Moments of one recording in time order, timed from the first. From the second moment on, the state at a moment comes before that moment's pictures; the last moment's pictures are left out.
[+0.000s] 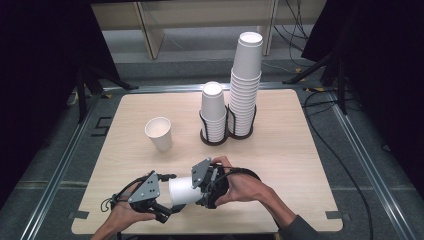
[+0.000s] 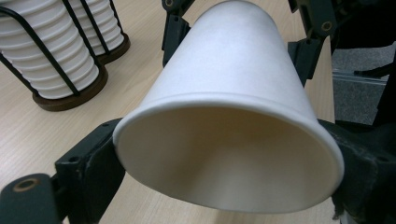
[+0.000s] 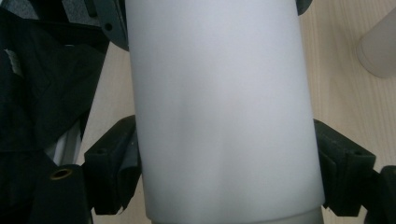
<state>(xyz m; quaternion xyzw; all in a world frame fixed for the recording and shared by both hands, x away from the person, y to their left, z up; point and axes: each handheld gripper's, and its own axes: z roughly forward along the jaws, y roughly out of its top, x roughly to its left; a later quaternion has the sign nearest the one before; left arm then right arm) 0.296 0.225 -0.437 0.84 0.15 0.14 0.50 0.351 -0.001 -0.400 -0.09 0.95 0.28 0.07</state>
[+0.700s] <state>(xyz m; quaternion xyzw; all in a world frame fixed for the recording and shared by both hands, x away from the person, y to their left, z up) 0.305 0.244 -0.437 0.72 0.23 0.12 0.64 0.375 -0.036 -0.391 -0.01 0.89 0.46 0.02</state>
